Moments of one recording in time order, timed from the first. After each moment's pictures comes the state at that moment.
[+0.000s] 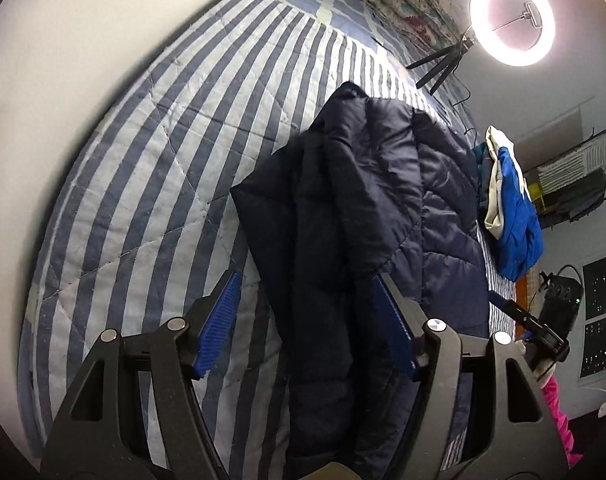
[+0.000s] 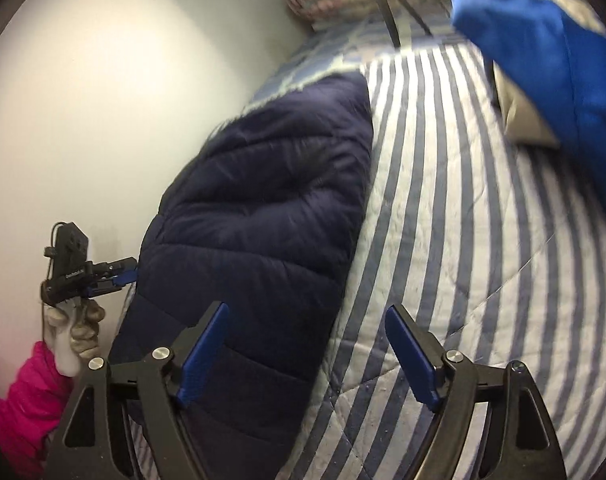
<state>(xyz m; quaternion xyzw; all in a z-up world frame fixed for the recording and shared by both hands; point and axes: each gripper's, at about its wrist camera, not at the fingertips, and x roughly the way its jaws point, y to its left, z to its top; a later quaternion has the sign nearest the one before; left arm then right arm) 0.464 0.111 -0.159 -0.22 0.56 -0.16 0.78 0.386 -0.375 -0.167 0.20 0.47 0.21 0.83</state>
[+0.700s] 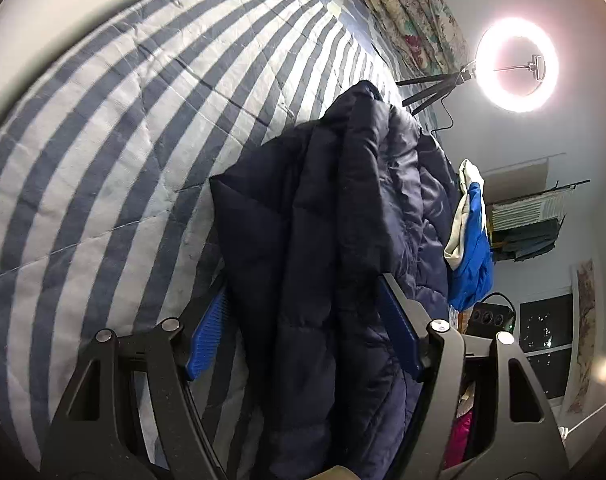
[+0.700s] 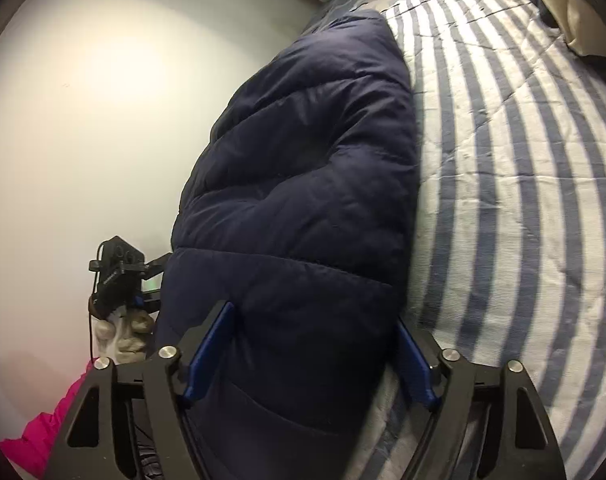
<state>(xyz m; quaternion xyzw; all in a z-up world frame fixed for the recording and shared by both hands) 0.484 0.124 -0.203 -0.35 0.55 -0.21 0.73 0.416 -0.325 -0.213 0.28 0.48 0.27 0.78</state>
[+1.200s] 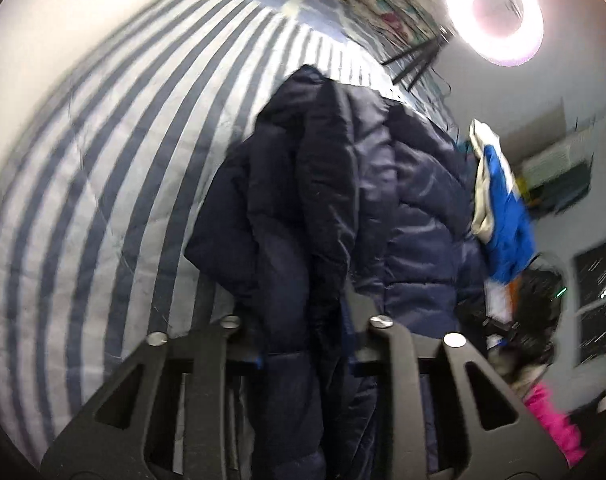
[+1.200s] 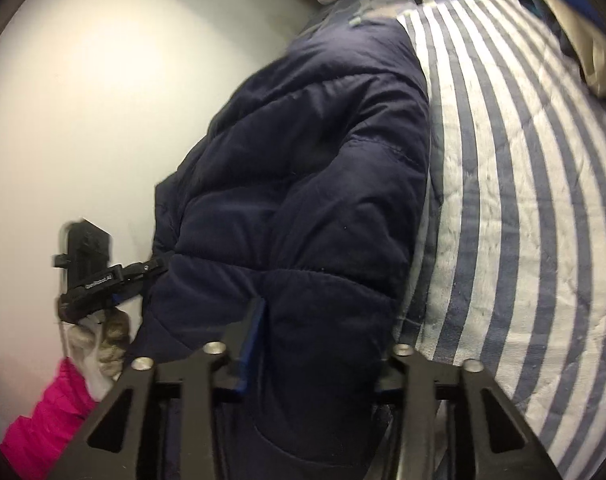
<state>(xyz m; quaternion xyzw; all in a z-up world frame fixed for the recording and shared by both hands) 0.483 0.062 -0.165 -0.19 0.53 -0.20 0.80 0.406 -0.247 -0.198 0.23 0.48 0.24 0.81</state>
